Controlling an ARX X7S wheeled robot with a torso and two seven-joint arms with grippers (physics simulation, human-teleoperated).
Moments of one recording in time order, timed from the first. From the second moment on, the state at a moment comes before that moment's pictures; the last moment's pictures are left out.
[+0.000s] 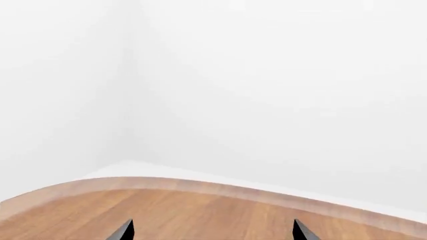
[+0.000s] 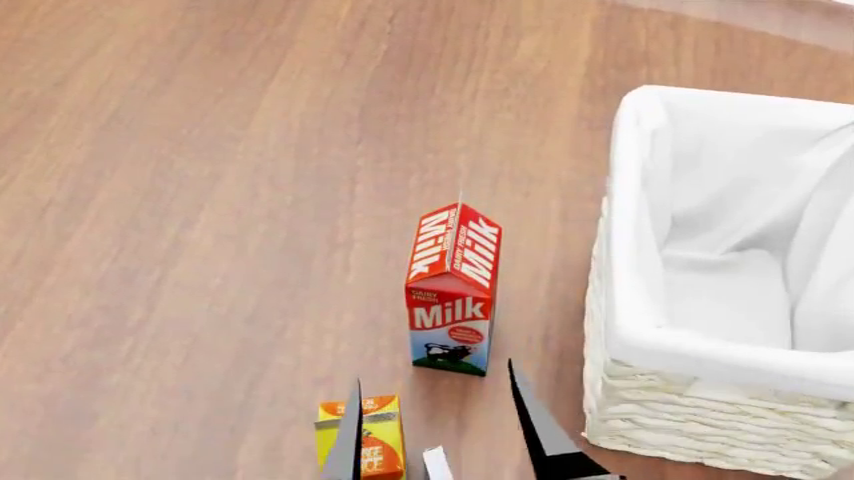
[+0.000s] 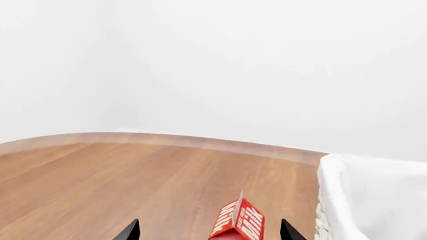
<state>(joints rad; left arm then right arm) 0.08 -0.69 0.02 0.99 -0.61 -0.25 -0.74 0.05 0.25 -0.49 -0.72 0.11 0.35 0.42</state>
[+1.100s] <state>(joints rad) 0.10 -0.73 0.01 0.99 -0.63 -0.20 -0.77 0.15 0.08 -0.72 -0.29 0.00 0.28 0.57</state>
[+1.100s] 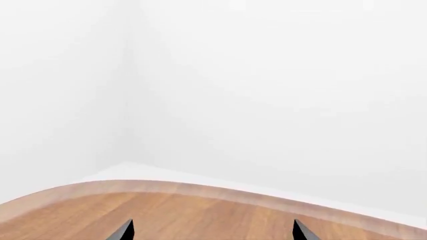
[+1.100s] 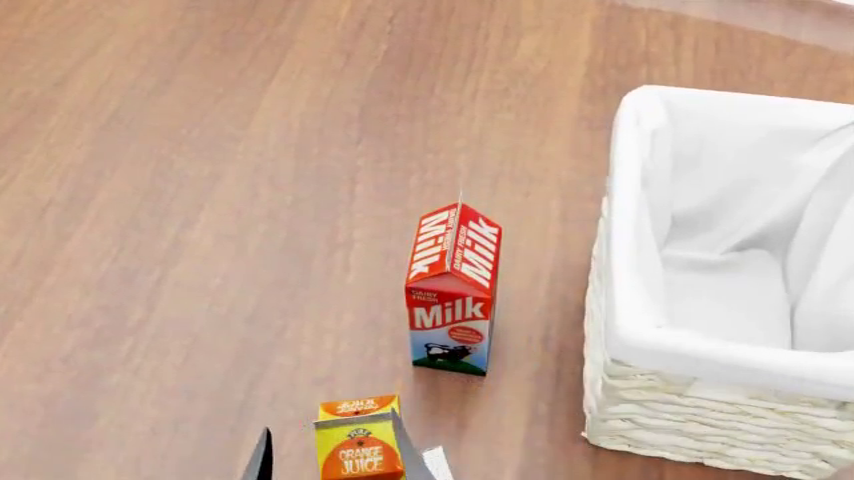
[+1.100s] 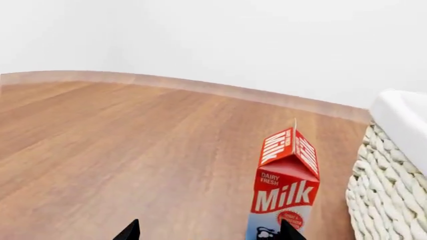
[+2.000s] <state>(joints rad) 0.11 -0.75 0.03 0.99 -0.62 -0.18 -0.78 0.18 0.06 -0.73 -0.10 0.07 0.22 0.66</state>
